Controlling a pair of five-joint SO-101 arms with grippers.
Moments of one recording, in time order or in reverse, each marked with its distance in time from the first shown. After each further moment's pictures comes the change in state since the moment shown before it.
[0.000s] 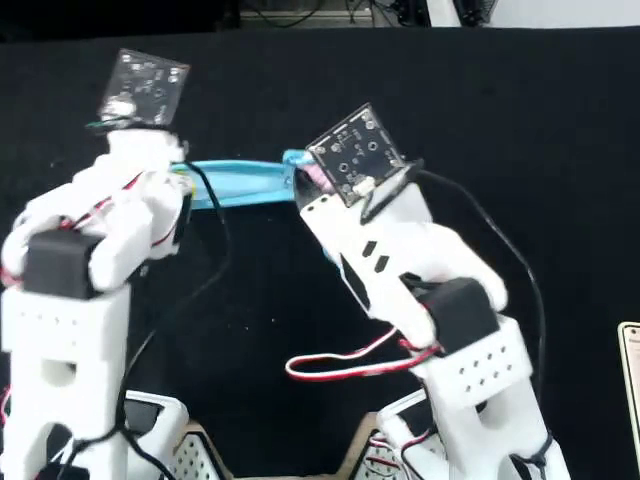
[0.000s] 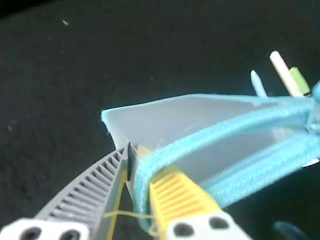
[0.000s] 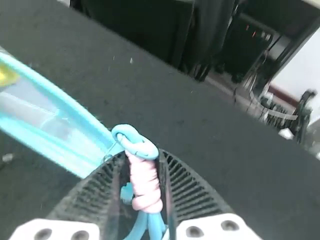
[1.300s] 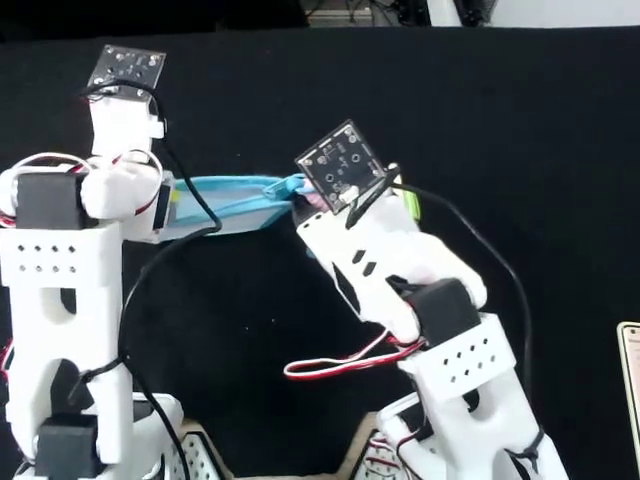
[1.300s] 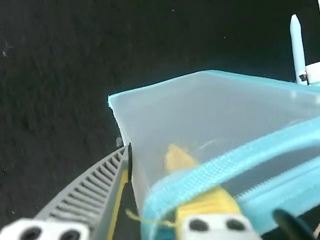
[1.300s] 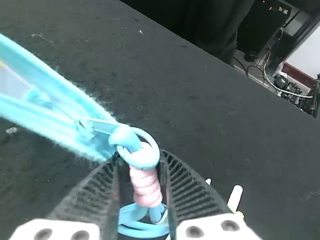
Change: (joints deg) left arm -7.1 14.5 -11.1 15.1 -0.4; right arm -0.6 -0.6 9.0 -1.2 -0.2
